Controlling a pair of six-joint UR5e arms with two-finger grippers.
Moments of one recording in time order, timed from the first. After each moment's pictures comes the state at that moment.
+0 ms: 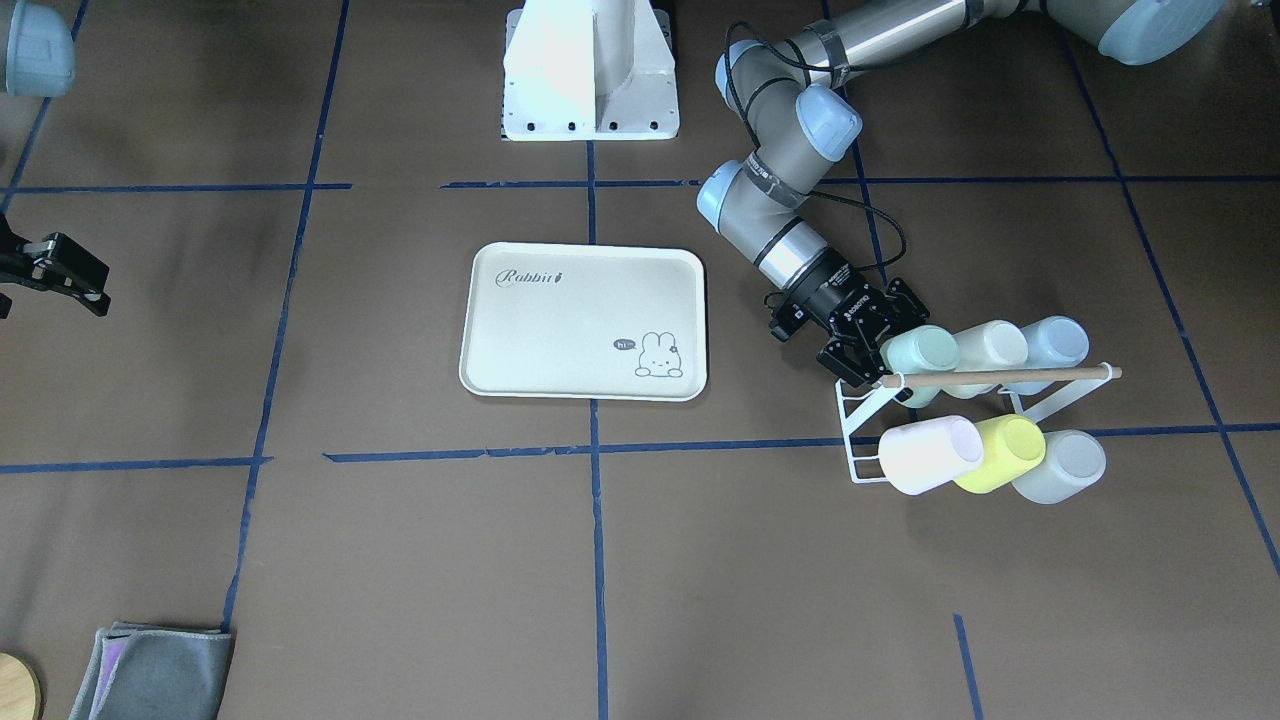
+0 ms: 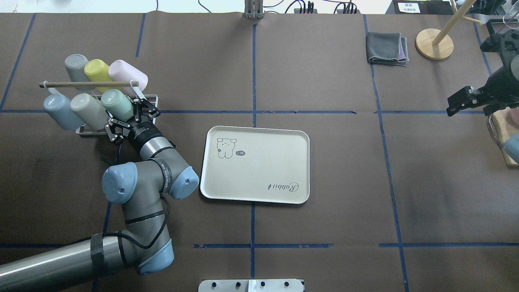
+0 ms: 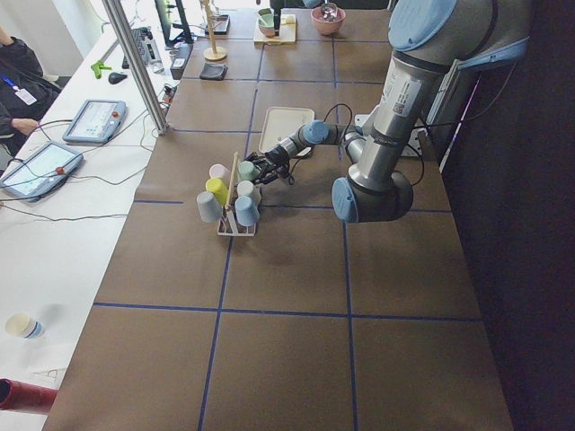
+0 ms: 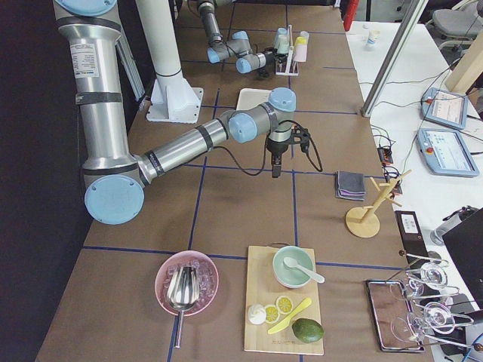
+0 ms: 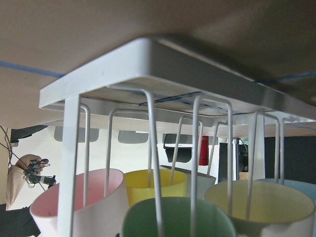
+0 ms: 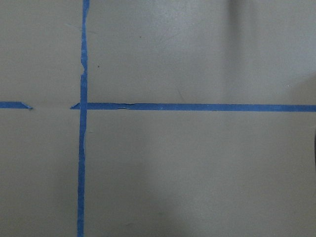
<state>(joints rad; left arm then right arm) -0.39 -2.13 -1.54 -0.92 -0.60 0.70 1.12 -1.48 1.94 -1.61 2.22 0.61</state>
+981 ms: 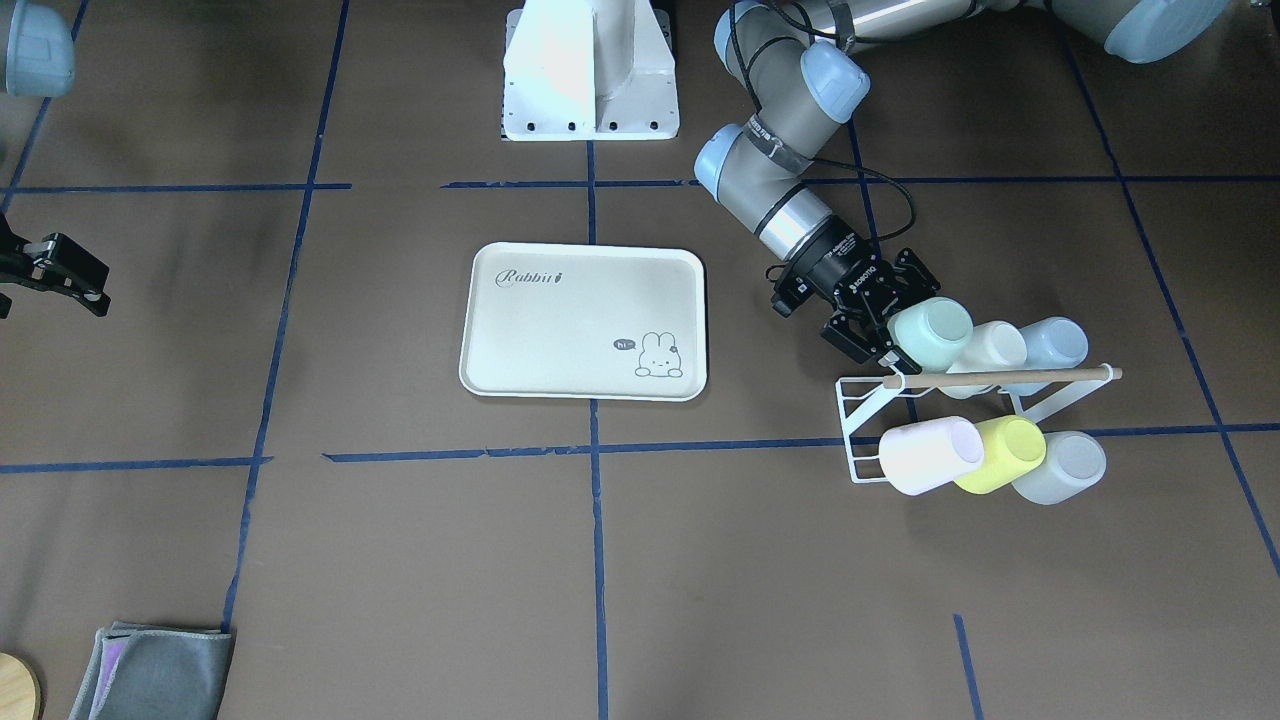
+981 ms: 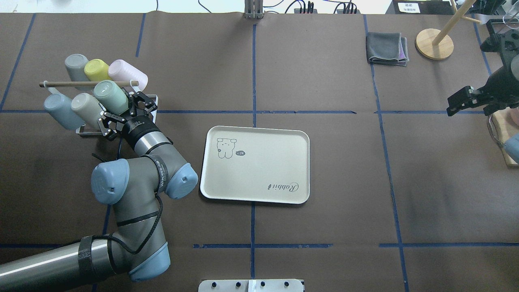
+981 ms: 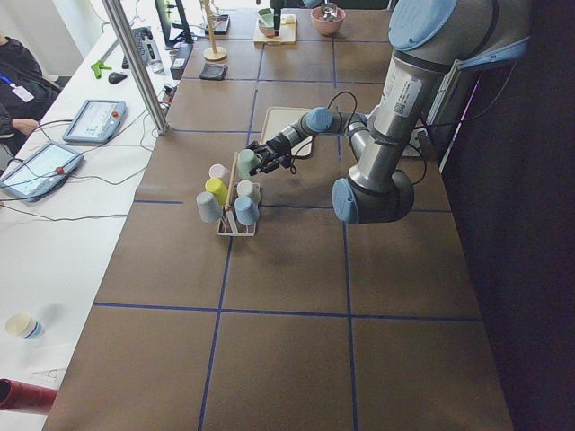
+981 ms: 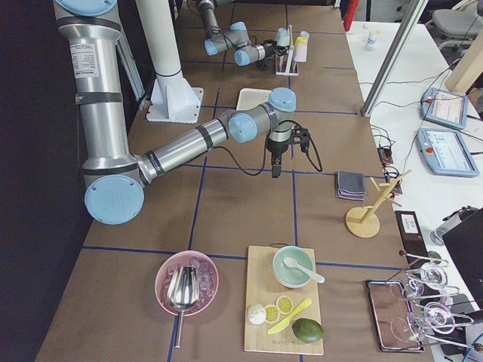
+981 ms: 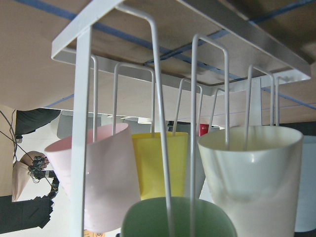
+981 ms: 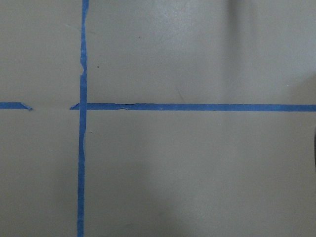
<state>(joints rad) -0.40 -2.12 -1.67 -0.81 -0.60 0.73 1.12 -1.48 1.94 -1.61 2.22 0.61</state>
